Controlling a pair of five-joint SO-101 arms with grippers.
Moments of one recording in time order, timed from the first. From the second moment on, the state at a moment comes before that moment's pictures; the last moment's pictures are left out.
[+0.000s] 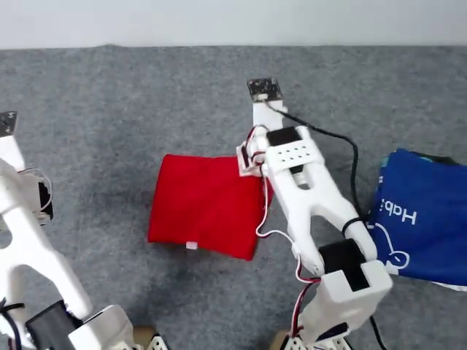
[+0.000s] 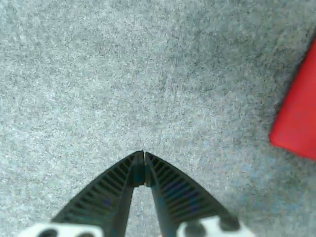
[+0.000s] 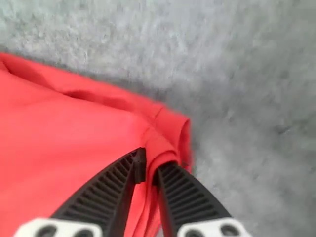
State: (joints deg) left arm -39.2 -13.2 10.1 99.0 -12.1; right arm -19.0 10.2 6.5 58.4 -5.8
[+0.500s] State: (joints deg) left arm -39.2 -13.2 10.1 99.0 -12.1; right arm -16.5 16.9 0.9 53.7 0.1
